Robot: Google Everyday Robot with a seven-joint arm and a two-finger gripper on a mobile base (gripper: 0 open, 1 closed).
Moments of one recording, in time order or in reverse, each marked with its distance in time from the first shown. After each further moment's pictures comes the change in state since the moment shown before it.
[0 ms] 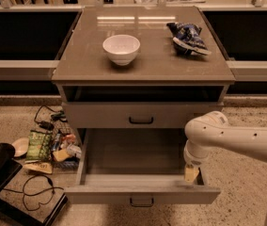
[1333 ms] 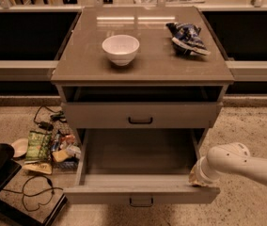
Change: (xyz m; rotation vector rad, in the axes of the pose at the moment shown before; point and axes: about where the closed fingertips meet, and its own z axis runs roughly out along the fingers) arm 0.031 0.001 0.076 0.095 -0.207 -0.057
